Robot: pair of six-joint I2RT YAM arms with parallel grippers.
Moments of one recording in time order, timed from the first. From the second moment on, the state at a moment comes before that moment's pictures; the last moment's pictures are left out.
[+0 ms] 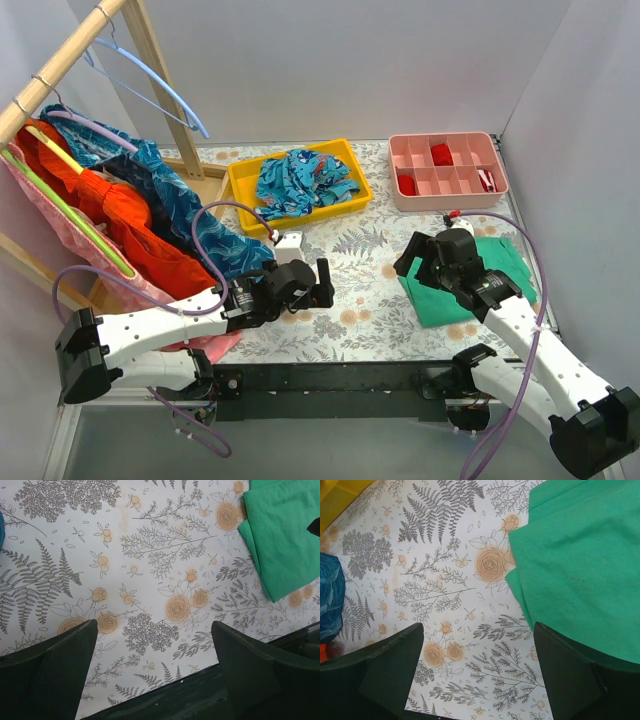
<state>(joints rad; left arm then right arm) -1.13 1.14 0.82 -0.44 -0.46 -0.91 0.47 0.84 0.65 -0.56 0.10 0.69</state>
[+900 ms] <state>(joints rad) -1.13 1.11 0.83 -0.54 -0.50 -0.90 0.55 1.66 1.31 -0.21 -0.09 0.45</state>
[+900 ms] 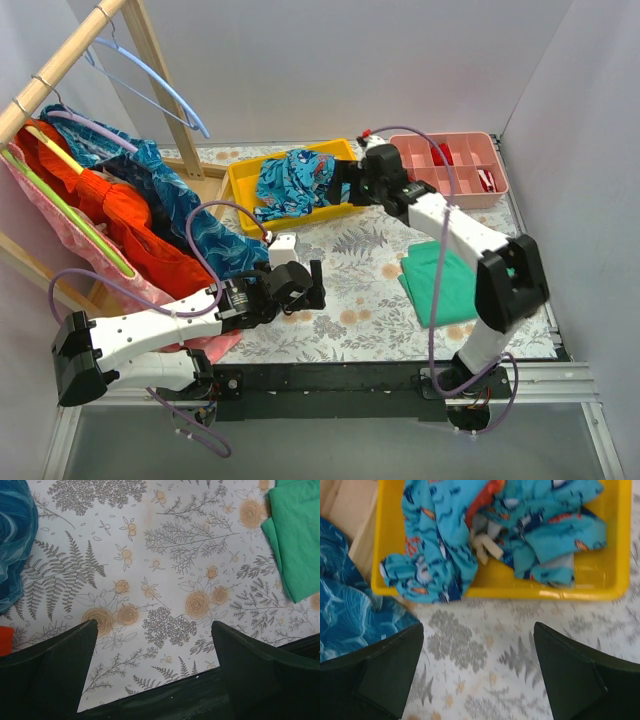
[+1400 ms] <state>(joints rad) -1.13 1.11 0.85 -0.71 -0.50 -1.02 0.56 2.27 1.80 -0.06 -0.06 0.42</state>
